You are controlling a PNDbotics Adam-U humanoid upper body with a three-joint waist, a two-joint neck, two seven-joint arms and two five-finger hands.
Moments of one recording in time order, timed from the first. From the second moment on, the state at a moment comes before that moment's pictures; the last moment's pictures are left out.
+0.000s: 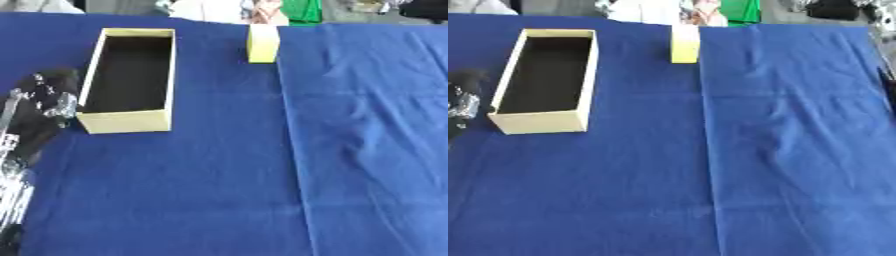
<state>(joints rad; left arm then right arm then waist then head) -0.41 0.30 -0.07 -1.67 0.12 0.02 -0.03 -0.92 -0.68 0.01 -1.11 0.29 -0.23 0.24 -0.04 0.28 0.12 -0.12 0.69</state>
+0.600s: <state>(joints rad) -0.43 0.30 -0.08 -1.67 0.12 0.02 -0.05 -1.08 -0.56 0.03 -0.90 0.53 -0.25 0.48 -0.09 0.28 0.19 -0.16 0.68</state>
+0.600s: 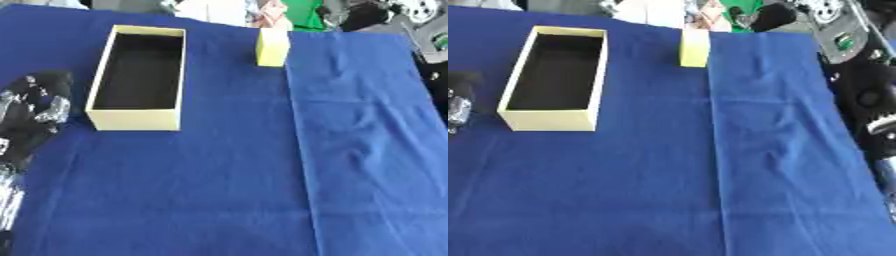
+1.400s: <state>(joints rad) -0.45 0.30 -0.09 -1.67 0.12 0.01 -0.07 -1.14 -0.48 0.00 -0.72 0.71 -0.22 0.50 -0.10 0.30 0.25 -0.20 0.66</state>
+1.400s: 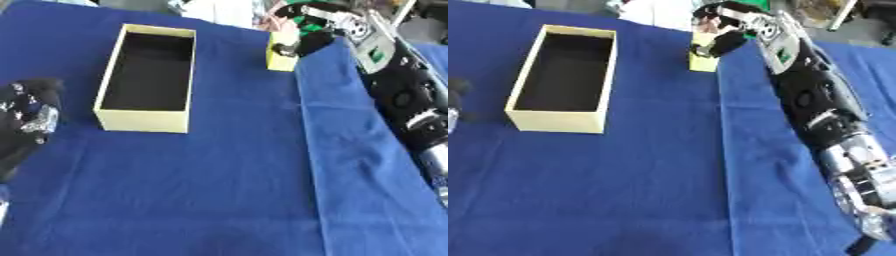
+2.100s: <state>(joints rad) -0.45 0.30 -0.09 -1.67 0.12 0.01 -0.08 -1.14 -0.47 -0.02 -0.68 0.79 -0.20 0.41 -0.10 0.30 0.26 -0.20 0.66</state>
